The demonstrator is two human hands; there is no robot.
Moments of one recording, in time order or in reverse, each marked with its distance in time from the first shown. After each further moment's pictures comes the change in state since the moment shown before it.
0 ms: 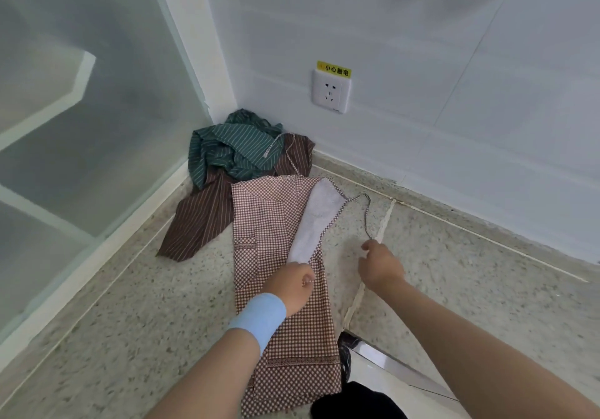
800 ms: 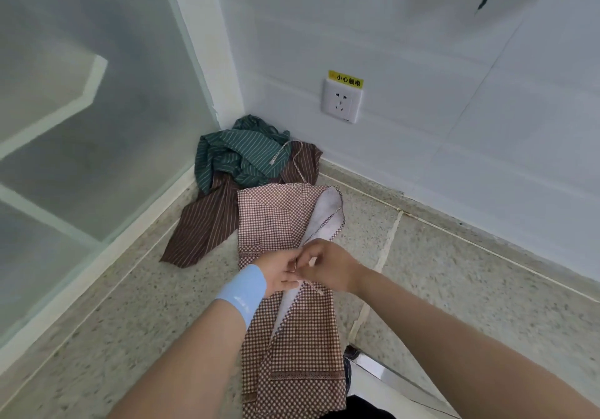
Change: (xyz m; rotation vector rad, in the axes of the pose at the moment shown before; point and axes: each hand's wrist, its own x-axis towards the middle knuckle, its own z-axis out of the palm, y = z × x) left_hand 0.030 -0.014 -0.059 -1.201 -0.237 -0.479; right_hand -0.029 -0.105 -0.011 0.356 -0.387 -0.475
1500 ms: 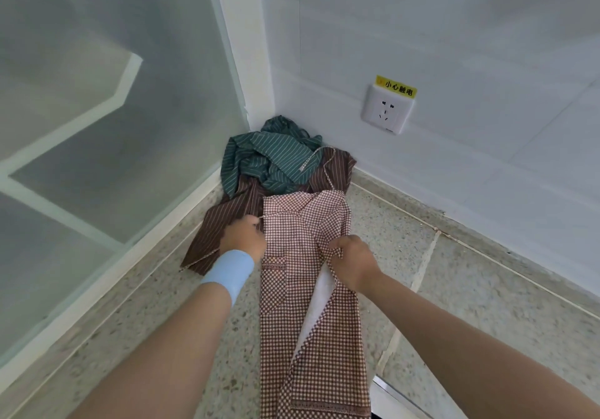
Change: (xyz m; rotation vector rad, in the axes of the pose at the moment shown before) left_hand 0.025 0.058 -0.106 0.951 0.790 0.254; right_hand 0.075 0.010 0.004 -0.286 0.196 0.238
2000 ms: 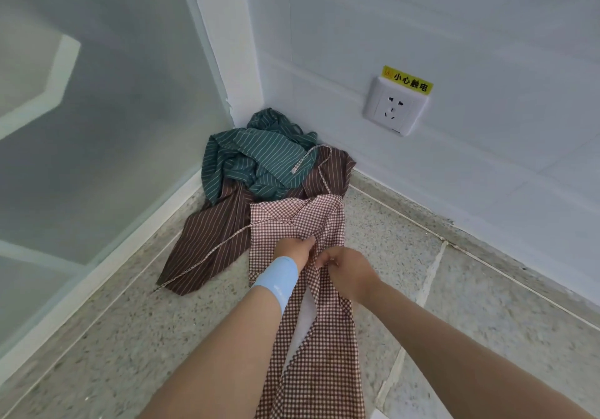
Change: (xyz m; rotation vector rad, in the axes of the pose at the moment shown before) left_hand 0.028 0.081 0.088 -0.588 -0.335 -0.291; right_hand 0.045 0.011 0.000 0.091 -0.132 -0.062
